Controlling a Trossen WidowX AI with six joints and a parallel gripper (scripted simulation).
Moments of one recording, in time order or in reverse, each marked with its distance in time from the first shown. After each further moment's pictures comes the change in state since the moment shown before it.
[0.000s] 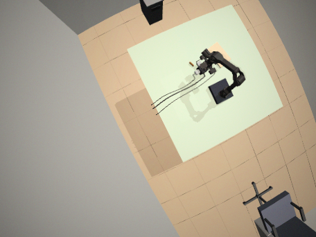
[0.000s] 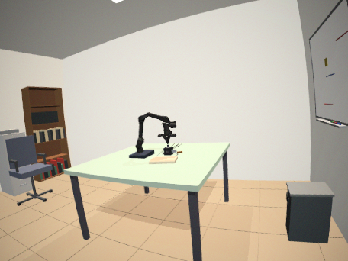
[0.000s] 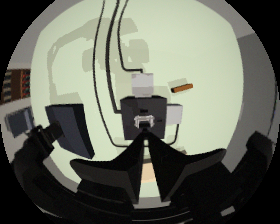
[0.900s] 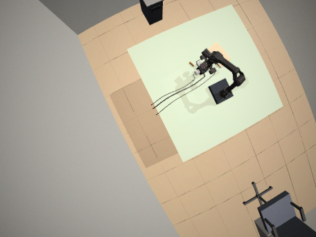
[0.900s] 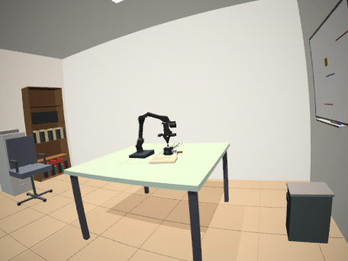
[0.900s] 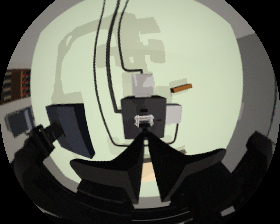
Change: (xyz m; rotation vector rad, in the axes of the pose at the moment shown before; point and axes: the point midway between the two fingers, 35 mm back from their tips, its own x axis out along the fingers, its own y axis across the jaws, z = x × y) arm -0.003 0.000 0.000 -0.001 0.000 0.000
